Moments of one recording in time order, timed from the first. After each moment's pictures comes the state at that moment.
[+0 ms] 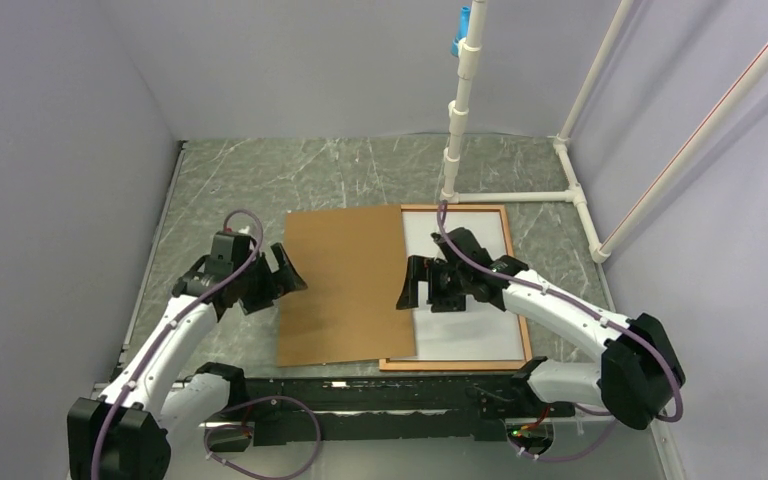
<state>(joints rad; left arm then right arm) -0.20 0.93 0.62 -0.66 0.21 -0.65 0.70 1.22 0.76 -0.49 -0.24 0.70</state>
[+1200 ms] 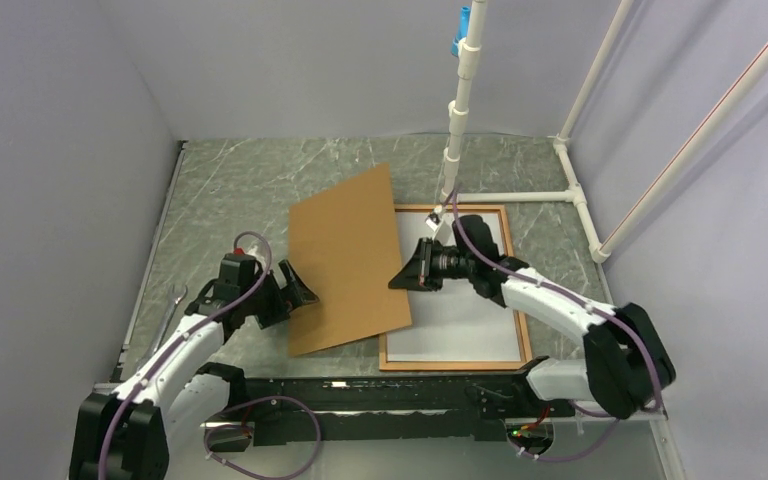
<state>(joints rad) -0.21 0.93 0.38 -0.30 0.34 -0.73 0.53 1.30 0.64 0.07 -0.69 0.89</state>
